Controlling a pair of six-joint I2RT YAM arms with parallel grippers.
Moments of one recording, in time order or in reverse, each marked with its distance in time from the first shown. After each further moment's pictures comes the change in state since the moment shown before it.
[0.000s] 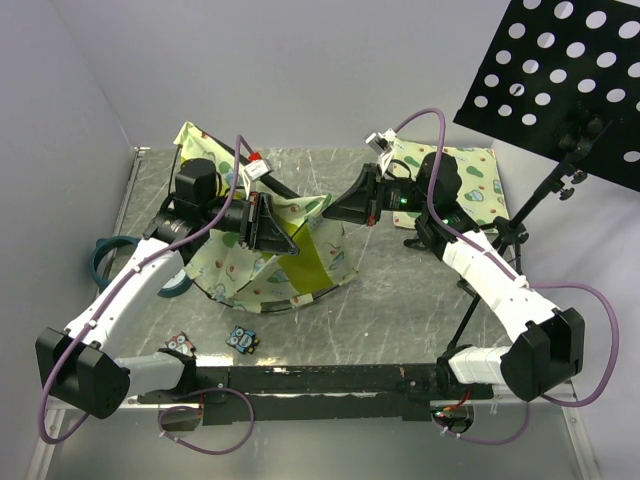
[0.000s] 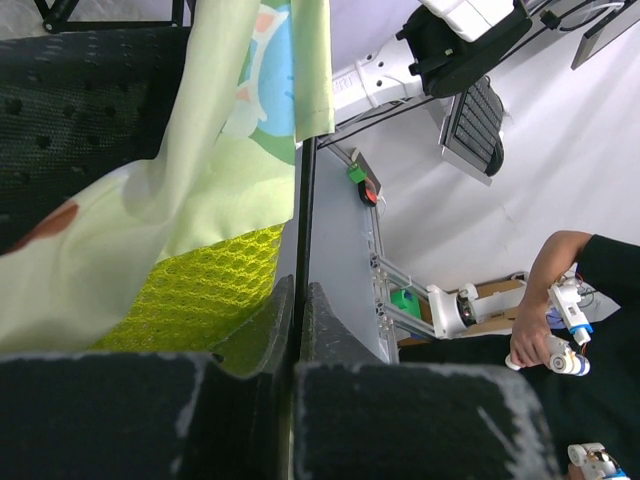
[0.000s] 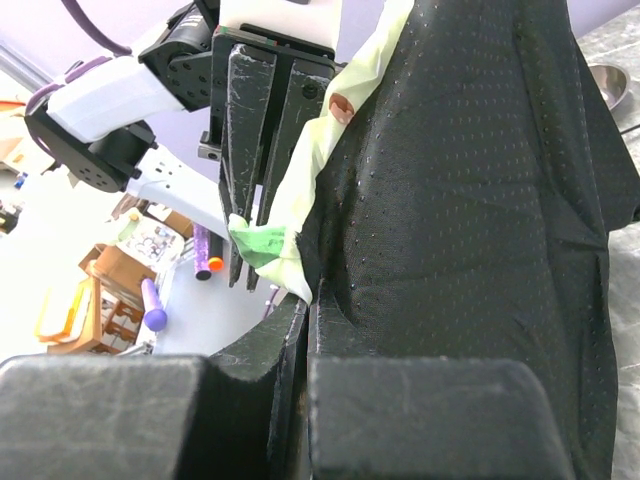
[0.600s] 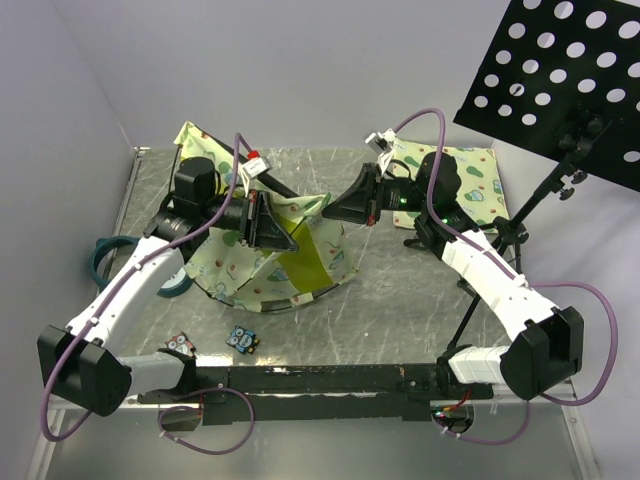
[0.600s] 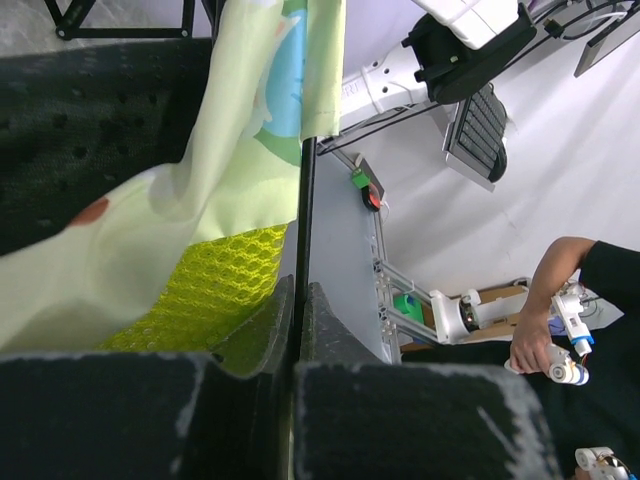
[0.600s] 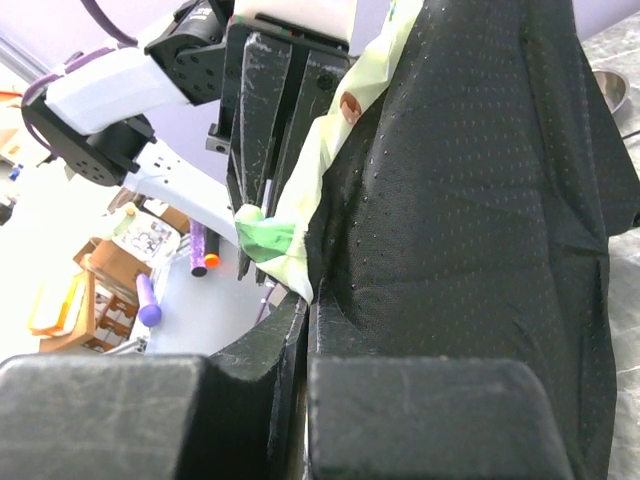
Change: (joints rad) left arm 0.015 0.010 0.001 0.011 0.000 -0.002; right arm 0.005 0.006 0.000 0.019 -0.010 -0.005
